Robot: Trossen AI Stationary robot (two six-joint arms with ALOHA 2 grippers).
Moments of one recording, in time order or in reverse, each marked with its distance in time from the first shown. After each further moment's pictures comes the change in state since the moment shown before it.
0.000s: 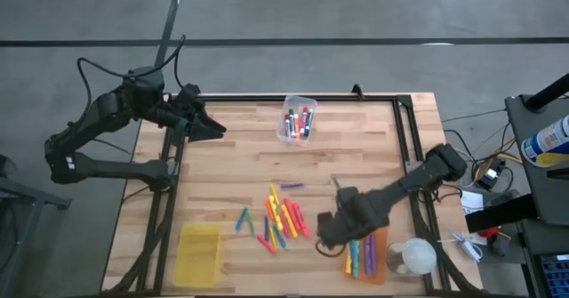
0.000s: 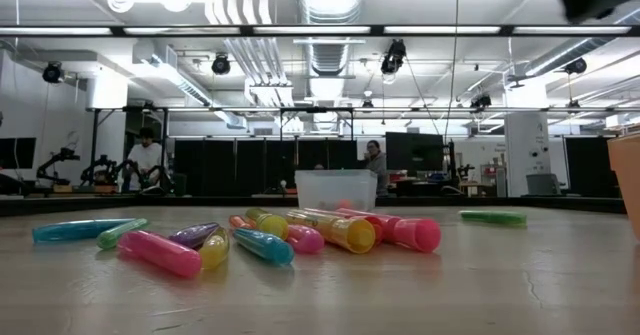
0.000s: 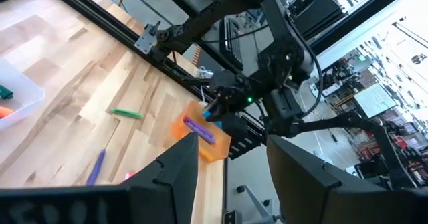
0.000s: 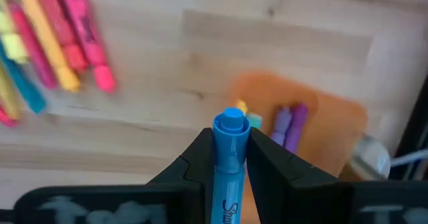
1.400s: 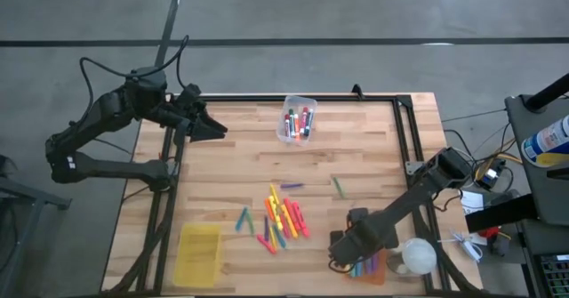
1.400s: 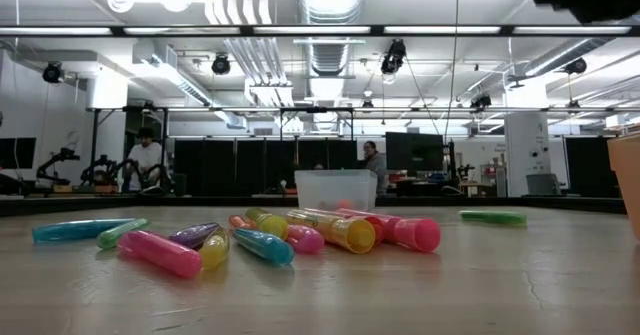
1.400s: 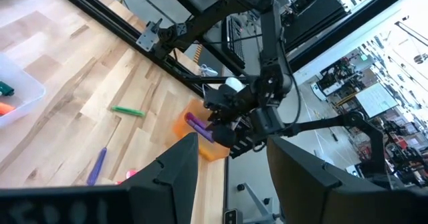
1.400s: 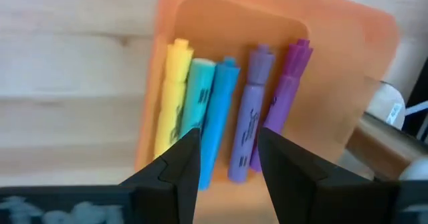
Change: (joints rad) left arm 0.000 0.010 0.000 -0.003 0.000 -0.001; right arm 0.114 -0.008 -0.289 0.260 -0.186 0.176
